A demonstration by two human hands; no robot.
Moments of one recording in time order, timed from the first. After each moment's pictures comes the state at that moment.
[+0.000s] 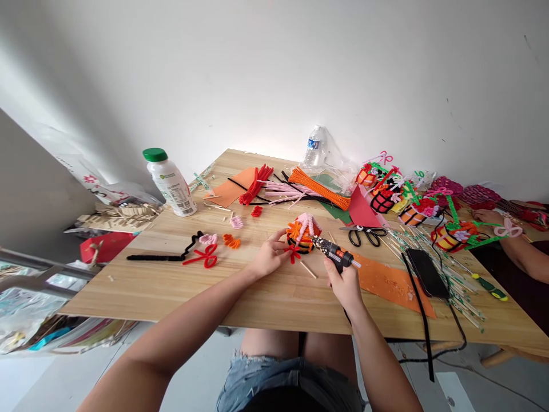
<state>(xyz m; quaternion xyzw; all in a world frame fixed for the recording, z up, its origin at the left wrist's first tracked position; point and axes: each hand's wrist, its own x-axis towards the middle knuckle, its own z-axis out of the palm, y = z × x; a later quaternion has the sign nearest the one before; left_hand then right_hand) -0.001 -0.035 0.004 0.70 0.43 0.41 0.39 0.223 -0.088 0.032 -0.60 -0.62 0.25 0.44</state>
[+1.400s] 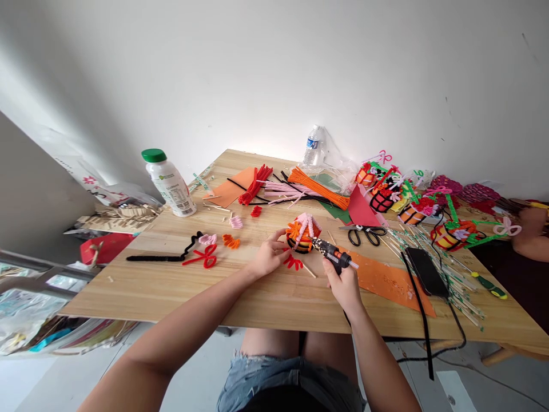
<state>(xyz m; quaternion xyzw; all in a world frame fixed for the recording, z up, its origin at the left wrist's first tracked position) -0.002 -0.033 0.003 0.73 0.44 0.41 0.33 0.222 -0.094 0.036 -0.60 -0.65 0.21 0.42</state>
